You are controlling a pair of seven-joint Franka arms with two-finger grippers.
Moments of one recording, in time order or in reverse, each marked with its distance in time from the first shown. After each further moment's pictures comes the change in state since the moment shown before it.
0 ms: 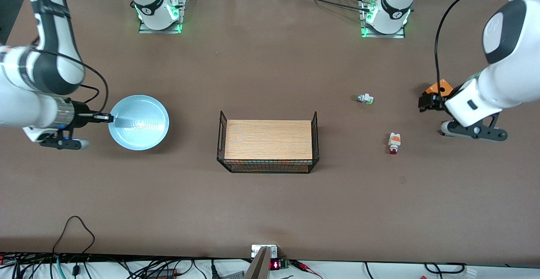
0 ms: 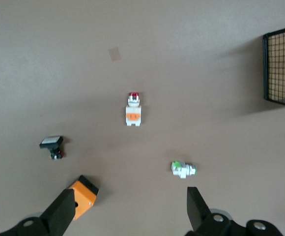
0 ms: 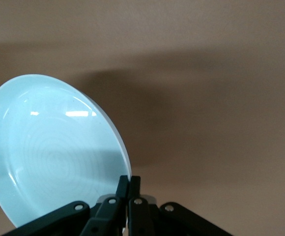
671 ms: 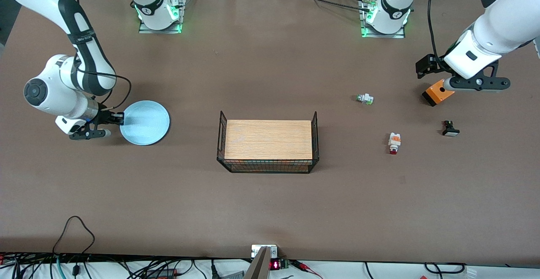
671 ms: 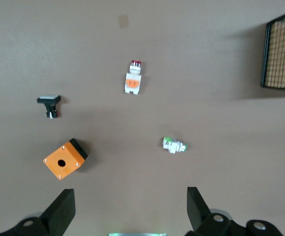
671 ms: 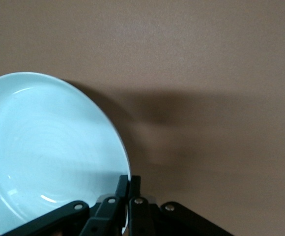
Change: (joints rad) left arm -0.001 -0.264 -0.028 -0.278 -0.004 0.049 -0.173; right arm -0.081 0.025 0.001 -0.413 -0.006 0.600 -0.285
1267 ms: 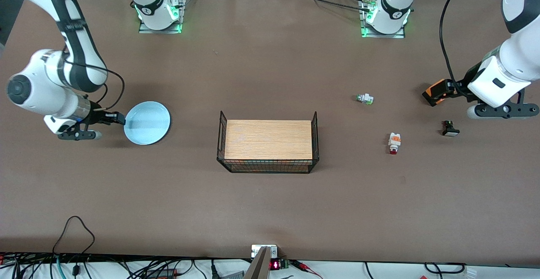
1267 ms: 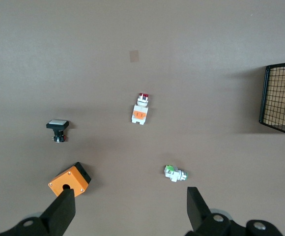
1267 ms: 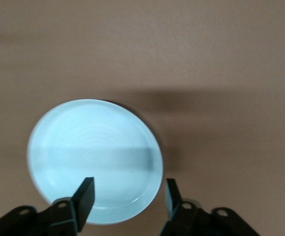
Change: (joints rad) left arm 0.038 0.169 0.011 0.226 -0.003 -0.027 0.001; right arm 0.021 -0.106 0.030 0.147 0.002 -0.265 0.172
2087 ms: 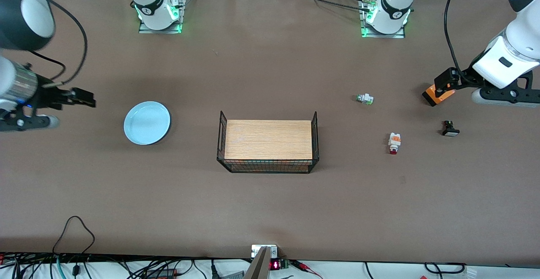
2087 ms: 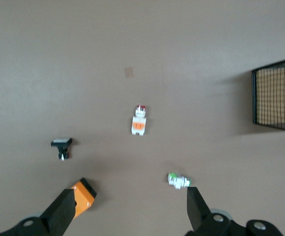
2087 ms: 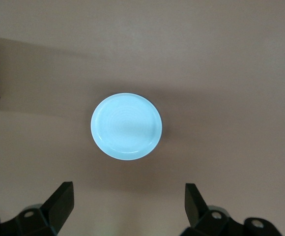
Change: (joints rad) left arm 0.002 -0.106 -0.005 -0.101 0.000 0.082 0.086; right arm 0.075 -0.051 0.001 0.548 -0.124 -0.614 0.039
